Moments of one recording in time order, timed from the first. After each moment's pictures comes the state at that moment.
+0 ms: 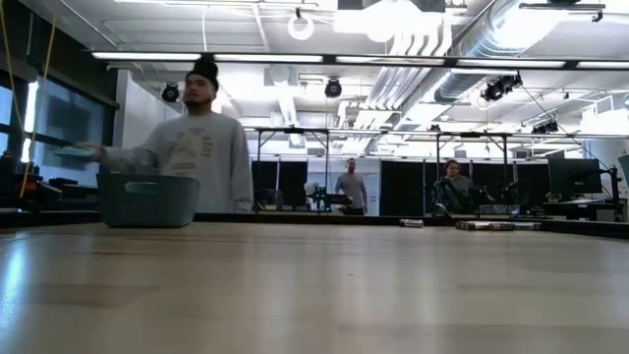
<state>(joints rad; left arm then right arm) -0.22 1.56 1.23 0.25 0.07 -0.36 0.68 1.50 1.34 0.26 1.04 0.01</state>
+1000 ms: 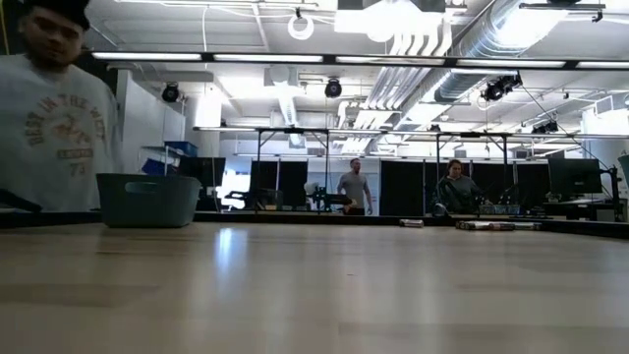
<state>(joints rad) -0.25 1.55 1.23 0.34 0.08 -0.35 0.70 1.50 1.46 -0.23 0.94 0.43</state>
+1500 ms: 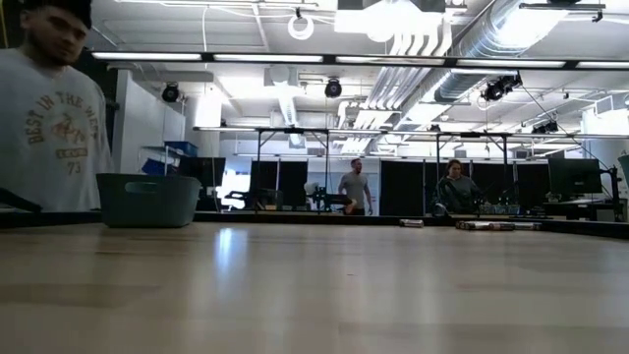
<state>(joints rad) -0.25 1.55 1.24 0.31 0.07 -0.36 0.69 1.50 1.46 -0.23 0.93 0.47</state>
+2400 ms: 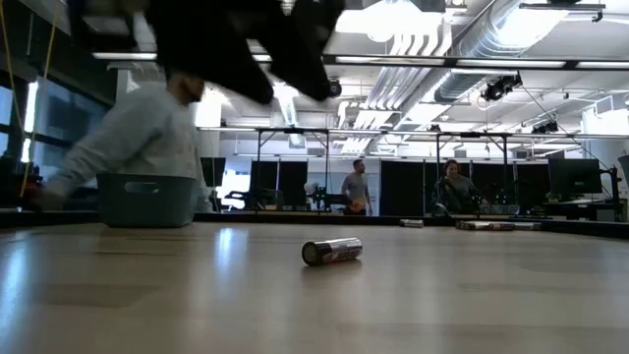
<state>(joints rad) -0.37 1.79 1.21 -0.27 0.05 0.55 0.69 1.50 1.46 -0.56 0.84 0.86</state>
